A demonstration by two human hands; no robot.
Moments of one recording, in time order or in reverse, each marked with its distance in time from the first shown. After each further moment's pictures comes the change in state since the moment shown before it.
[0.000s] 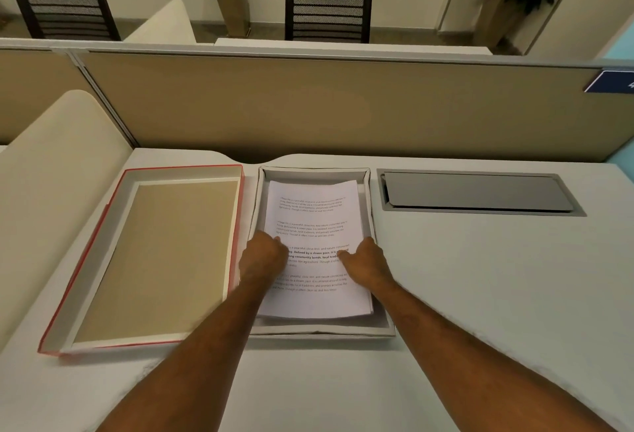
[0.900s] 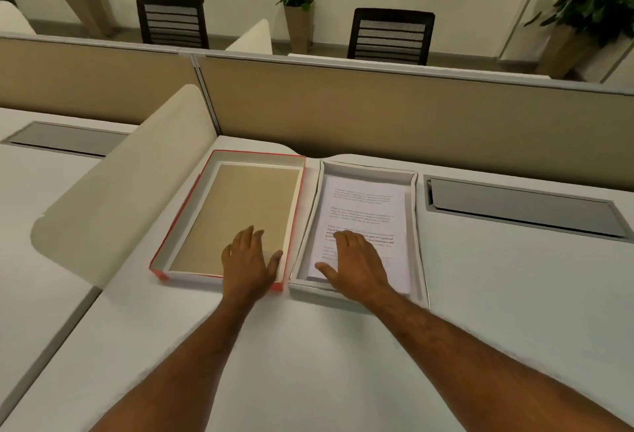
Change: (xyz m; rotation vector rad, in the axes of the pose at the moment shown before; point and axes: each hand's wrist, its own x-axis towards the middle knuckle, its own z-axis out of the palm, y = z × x) left_hand -0.075 -0.138 -0.074 0.423 0.322 0.289; right_hand -0.104 -0.036 0.060 -0.575 0.028 -0.658
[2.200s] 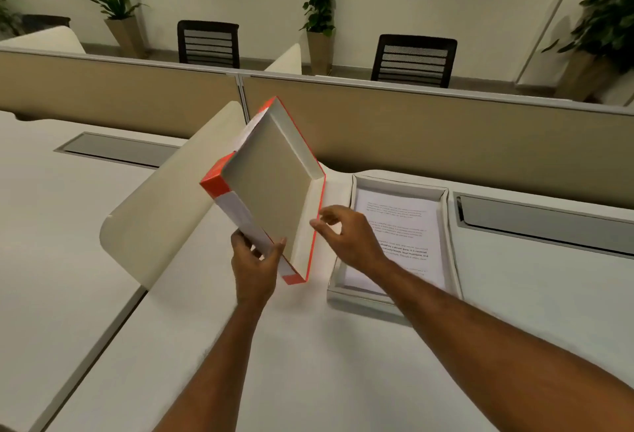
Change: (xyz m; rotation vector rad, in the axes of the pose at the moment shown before) left_hand -0.022 -0.028 -0.068 -1.089 0.361 -0.225; right_hand 0.038 -0.104 -0.036 0.511 0.193 -0.145
